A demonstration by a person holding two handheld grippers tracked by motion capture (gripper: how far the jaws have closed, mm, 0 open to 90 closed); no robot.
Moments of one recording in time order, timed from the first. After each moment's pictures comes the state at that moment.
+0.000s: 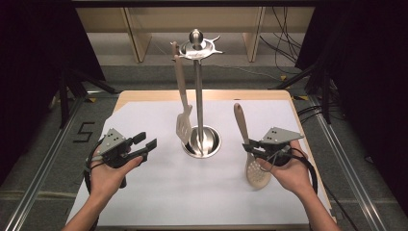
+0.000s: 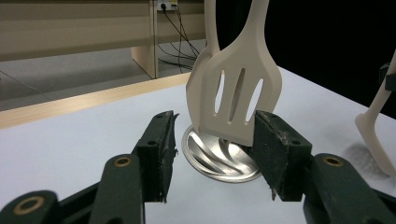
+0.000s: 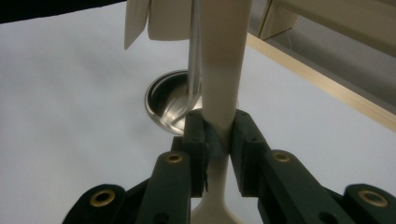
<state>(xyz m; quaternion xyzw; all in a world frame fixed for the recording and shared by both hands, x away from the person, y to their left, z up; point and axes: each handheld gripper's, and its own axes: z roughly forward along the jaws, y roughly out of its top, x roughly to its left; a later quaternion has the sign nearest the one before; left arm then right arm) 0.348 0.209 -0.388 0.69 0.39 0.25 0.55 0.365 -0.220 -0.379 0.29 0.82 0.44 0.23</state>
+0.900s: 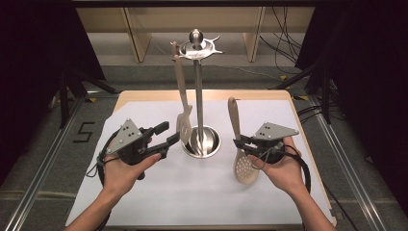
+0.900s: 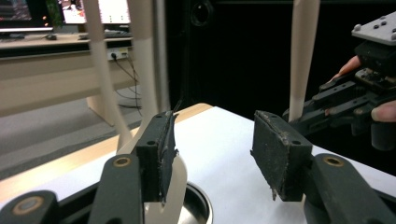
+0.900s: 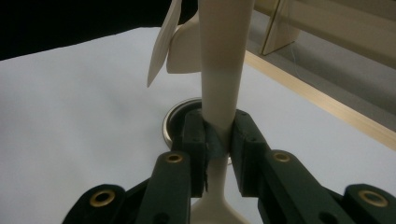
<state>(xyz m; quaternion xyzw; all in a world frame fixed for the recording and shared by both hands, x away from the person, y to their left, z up) 0.339 0.151 -0.337 0.69 0.29 0.24 0.62 0.357 -0.193 -0.356 0.29 0.81 0.47 0.22</state>
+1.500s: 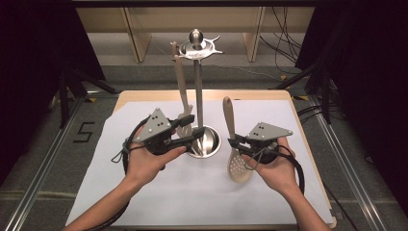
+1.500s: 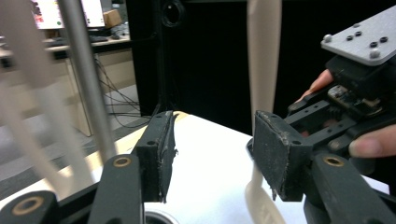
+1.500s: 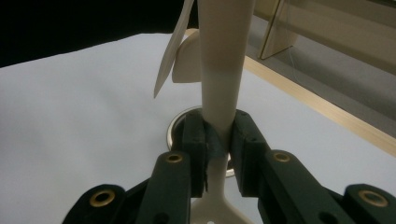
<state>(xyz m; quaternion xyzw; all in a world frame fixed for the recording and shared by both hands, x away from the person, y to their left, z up) 0.353 0.096 -0.320 0.71 0.25 0.21 0.62 0.355 -0.179 -0.352 0.28 0.81 0.47 0.22</state>
